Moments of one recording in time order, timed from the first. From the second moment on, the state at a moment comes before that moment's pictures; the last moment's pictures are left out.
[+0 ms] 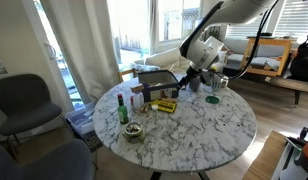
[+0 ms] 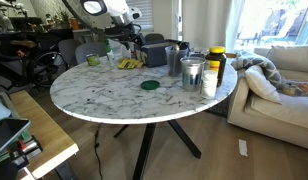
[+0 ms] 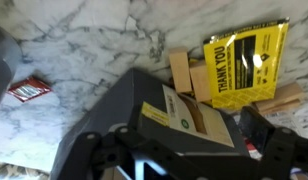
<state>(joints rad) -0.03 0.28 -0.07 -2.23 1.08 2.87 -1.33</state>
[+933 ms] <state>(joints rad) -0.09 0.52 0.01 -2.07 1.34 2.84 -1.58</state>
